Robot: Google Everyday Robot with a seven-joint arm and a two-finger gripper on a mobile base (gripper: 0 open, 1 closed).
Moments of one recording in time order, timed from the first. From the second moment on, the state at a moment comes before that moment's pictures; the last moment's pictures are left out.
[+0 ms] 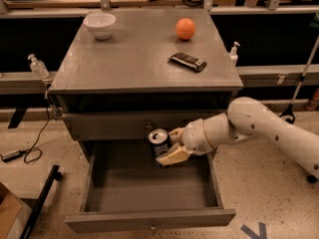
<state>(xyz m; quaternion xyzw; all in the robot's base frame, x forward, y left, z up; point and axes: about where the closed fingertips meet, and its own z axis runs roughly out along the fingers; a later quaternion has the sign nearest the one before) 0.518 -0.026 0.679 -0.59 0.66 0.33 0.35</state>
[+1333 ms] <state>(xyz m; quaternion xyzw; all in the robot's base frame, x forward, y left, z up) 0.522 -0.004 0.606 -0.59 0.59 0.35 0.43</state>
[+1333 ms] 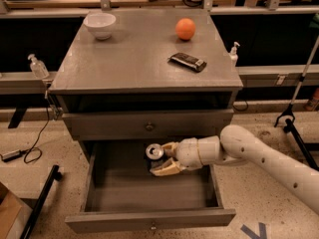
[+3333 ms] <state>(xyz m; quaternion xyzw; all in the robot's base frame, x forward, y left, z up) 0.517 0.062 0.470 -0.57 0.58 0.40 0.42</state>
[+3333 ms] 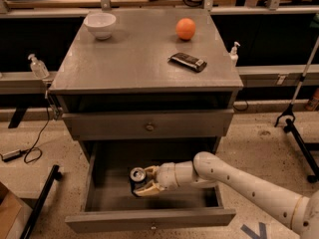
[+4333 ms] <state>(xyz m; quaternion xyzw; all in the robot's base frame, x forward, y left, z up) 0.516 0.080 0.404 -0.52 0.61 0.44 0.41</state>
